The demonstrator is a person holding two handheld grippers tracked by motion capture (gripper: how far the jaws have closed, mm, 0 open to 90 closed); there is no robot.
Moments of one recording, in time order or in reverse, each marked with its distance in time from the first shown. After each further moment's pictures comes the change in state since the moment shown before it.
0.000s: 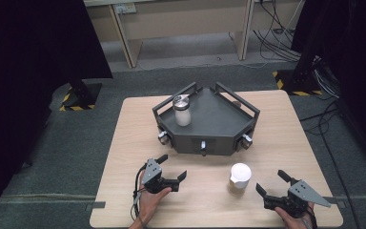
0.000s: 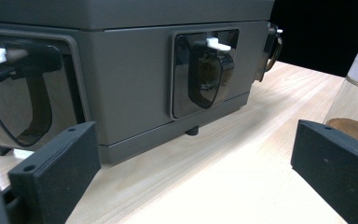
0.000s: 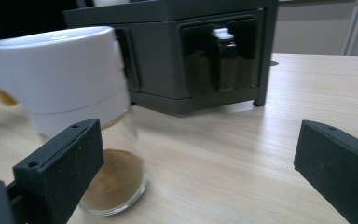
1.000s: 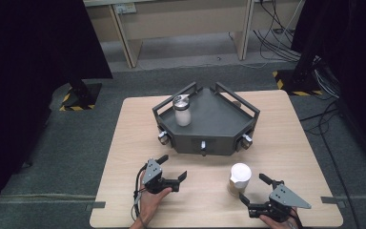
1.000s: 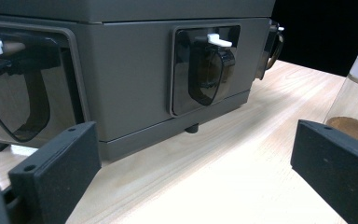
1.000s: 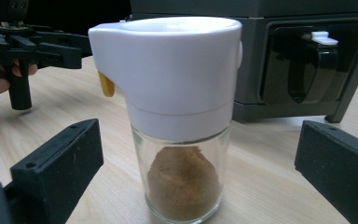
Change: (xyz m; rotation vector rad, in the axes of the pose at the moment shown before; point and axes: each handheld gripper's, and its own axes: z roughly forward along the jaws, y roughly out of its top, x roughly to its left) left arm 0.000 -0.002 0.001 0.005 0.003 -0.012; right arm 0.020 0.006 0.019 0.026 0.140 -0.094
